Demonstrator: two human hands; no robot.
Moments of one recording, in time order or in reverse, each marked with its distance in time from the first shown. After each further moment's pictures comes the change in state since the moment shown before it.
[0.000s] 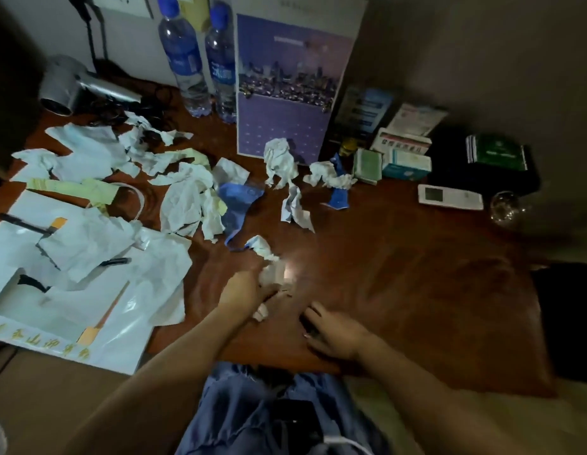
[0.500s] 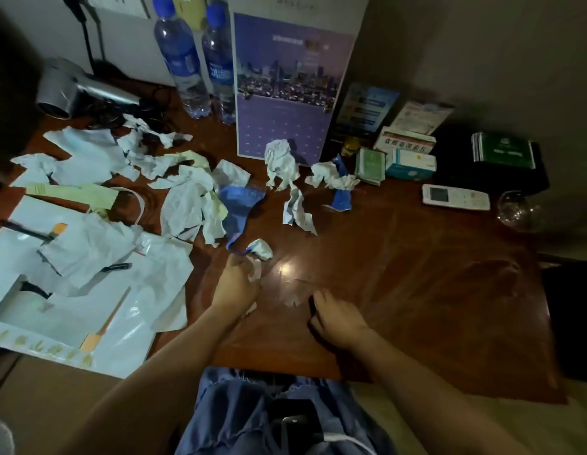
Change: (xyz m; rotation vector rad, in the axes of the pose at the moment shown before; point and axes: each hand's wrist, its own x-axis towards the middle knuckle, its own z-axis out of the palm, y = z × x) left_hand 0.009 -0.005 -0.014 -0.092 0.148 -0.036; right_hand 0.017 -0.006 -0.021 0.011 0.053 0.258
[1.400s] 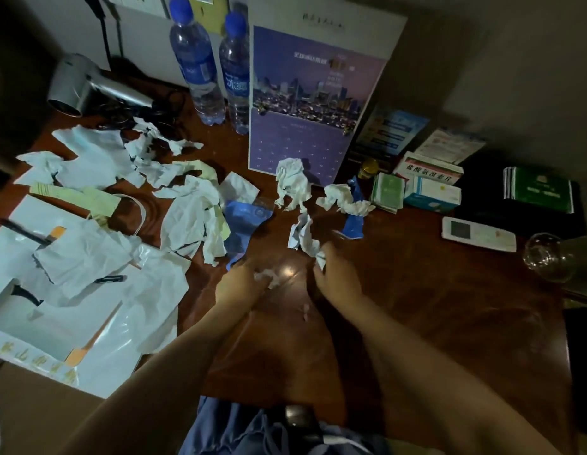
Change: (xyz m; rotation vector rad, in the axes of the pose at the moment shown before) left_hand 0.046 0.026 -0.004 0.094 -0.026 -0.167; right_hand 0.092 0.025 -0.074 0.319 0.418 0.100
